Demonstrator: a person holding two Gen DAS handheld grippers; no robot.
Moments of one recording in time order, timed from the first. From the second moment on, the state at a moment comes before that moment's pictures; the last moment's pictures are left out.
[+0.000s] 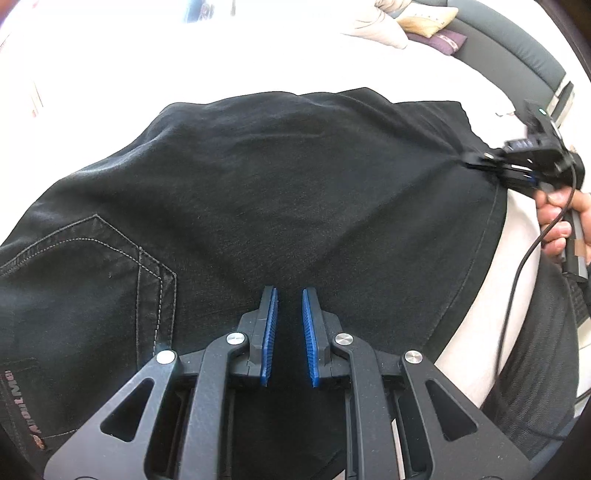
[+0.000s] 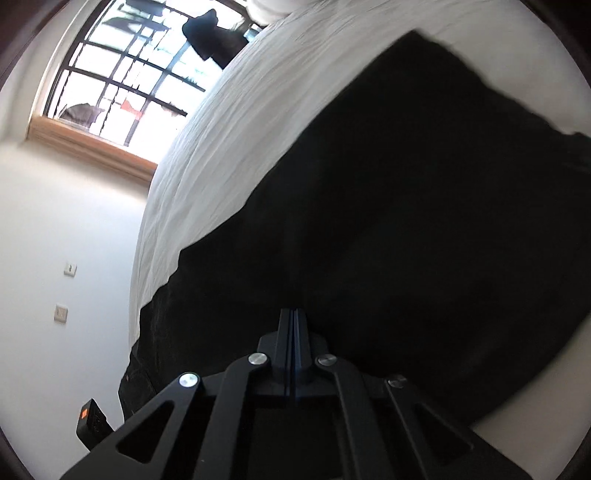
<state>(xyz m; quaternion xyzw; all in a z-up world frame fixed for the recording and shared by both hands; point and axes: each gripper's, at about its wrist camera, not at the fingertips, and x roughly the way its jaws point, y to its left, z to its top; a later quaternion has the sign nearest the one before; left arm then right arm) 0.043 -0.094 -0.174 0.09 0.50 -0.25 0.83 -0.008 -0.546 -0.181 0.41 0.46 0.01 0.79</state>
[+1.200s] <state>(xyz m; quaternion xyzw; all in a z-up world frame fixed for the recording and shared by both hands) 0.117 -0.002 -0.164 0.00 0.54 -0.17 0.83 0.018 -0.483 -0.156 0.28 0.50 0.01 0.82</state>
